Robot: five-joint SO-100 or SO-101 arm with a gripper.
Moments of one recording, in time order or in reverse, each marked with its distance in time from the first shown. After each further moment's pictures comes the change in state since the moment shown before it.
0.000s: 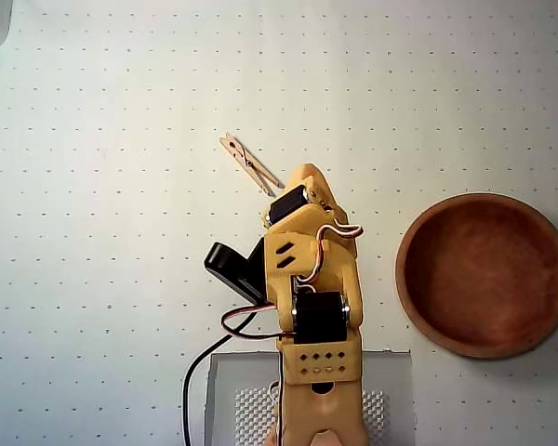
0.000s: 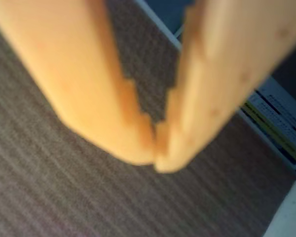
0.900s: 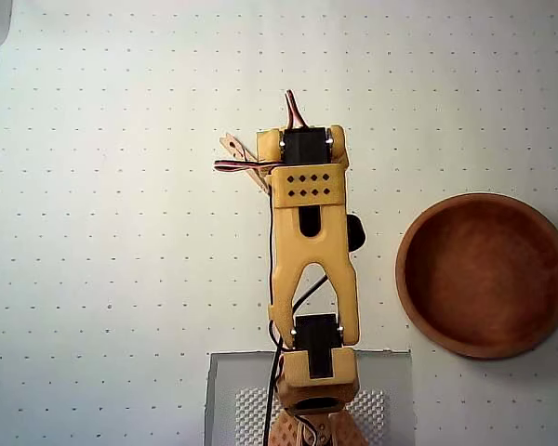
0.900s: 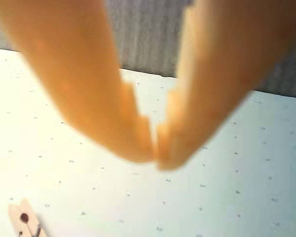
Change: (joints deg) arm -0.8 -48.4 -35.4 28.7 -54.1
